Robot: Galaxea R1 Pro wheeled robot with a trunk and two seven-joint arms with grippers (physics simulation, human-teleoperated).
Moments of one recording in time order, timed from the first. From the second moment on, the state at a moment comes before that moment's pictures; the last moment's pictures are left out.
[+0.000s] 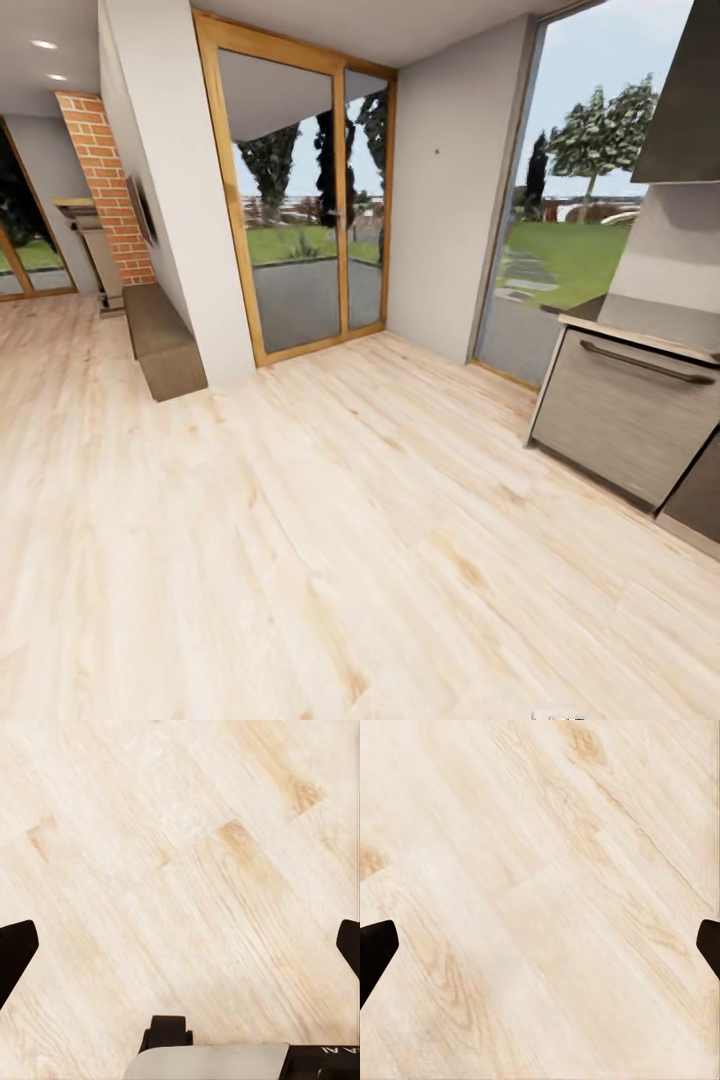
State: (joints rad) left arm 0.04 0.00 0.03 -0.64 0.00 -0.09 0.00; right arm -0.13 -0.08 0.00 -0.57 0.01 -0.10 0.00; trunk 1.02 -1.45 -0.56
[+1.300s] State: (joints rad) left arm 0.04 0.00 0.03 -0.64 0.00 -0.09 0.00; right arm -0.13 -0.08 0.01 -0.54 0.01 -0.15 0.00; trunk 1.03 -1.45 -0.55
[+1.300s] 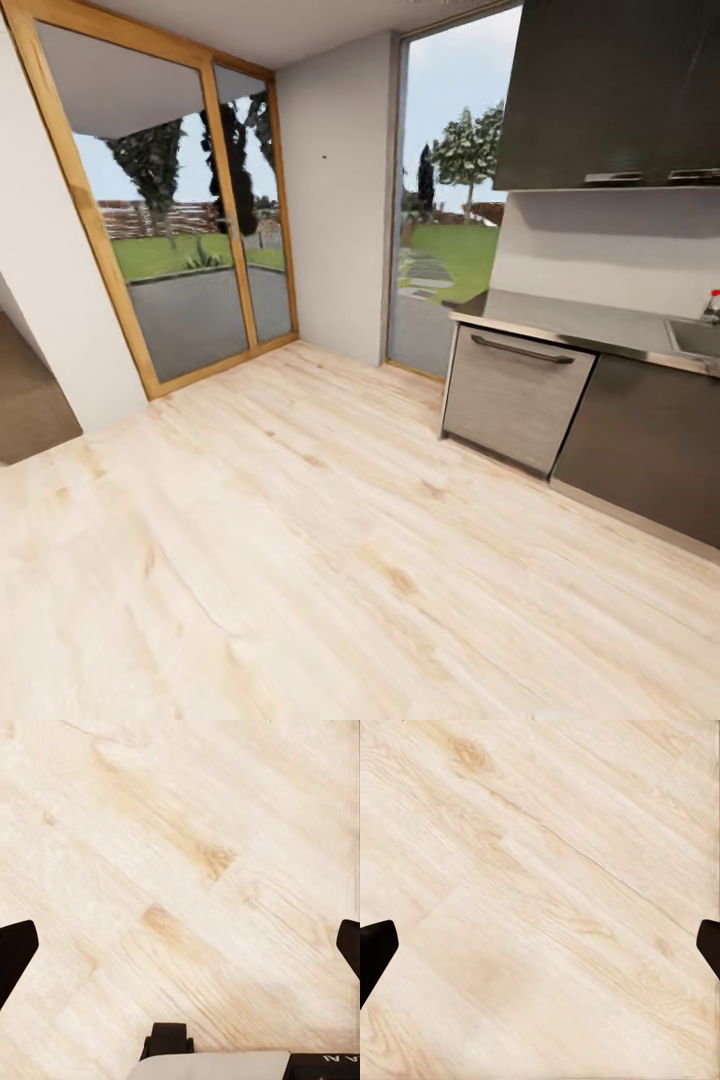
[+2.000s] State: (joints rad) left arm 0.04 0.00 0.03 -0.64 0.00 -0.09 0.00; right arm -0.13 -0.08 0.00 -0.54 0.01 -0.15 0.00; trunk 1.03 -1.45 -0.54
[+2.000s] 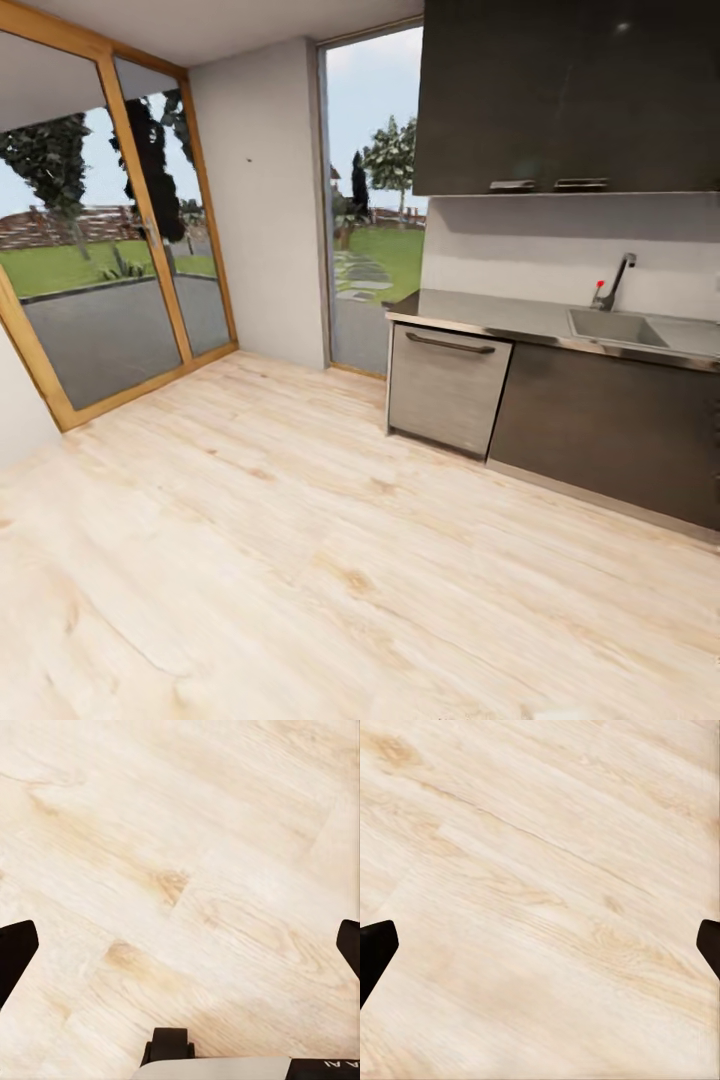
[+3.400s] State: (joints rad) left arm 0.04 0.00 0.03 -0.64 0.00 -0.09 0.00; right arm -0.13 -0.08 0.00 -0.54 0.01 -0.15 0.00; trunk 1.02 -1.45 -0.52
